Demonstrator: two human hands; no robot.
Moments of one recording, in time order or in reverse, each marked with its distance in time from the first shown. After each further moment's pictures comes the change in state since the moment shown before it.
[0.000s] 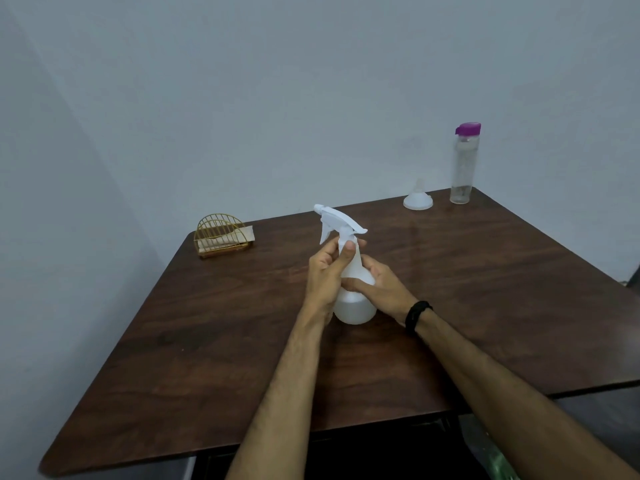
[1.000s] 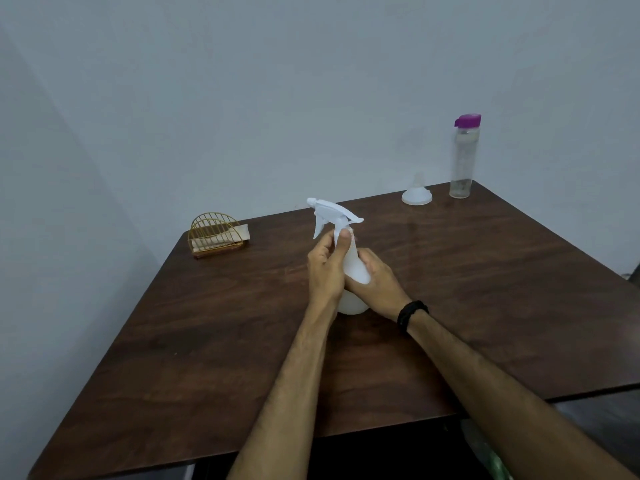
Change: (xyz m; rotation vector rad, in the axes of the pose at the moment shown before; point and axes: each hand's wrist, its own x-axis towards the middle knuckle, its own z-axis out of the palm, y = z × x) left_hand 0.012 -0.006 0.018 -0.009 0.174 -0.018; right_hand 0.010 0.008 0.004 -0.183 0.170 -0.139
